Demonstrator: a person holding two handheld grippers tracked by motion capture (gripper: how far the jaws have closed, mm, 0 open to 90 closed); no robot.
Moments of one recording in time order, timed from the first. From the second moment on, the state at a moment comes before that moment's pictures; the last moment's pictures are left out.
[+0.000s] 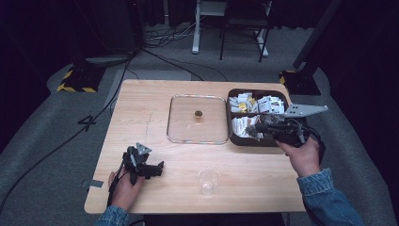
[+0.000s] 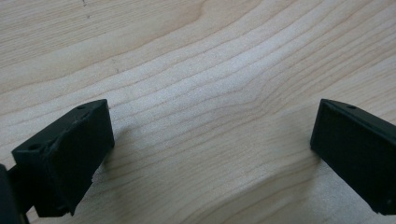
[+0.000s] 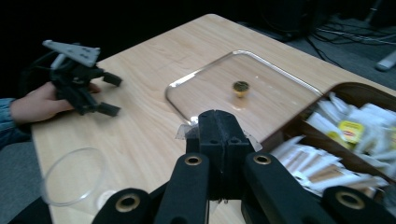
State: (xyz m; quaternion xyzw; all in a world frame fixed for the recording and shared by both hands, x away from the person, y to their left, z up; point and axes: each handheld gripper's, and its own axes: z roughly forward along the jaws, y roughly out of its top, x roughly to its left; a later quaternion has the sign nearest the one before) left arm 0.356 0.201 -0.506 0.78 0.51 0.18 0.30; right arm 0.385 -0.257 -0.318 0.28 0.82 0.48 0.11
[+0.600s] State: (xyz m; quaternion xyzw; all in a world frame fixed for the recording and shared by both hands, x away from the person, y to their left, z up) left arm 0.360 0.200 -0.505 0.78 0.51 0.18 0.30; right arm 0.341 -0.208 -0.323 0.20 0.84 0.50 0.06
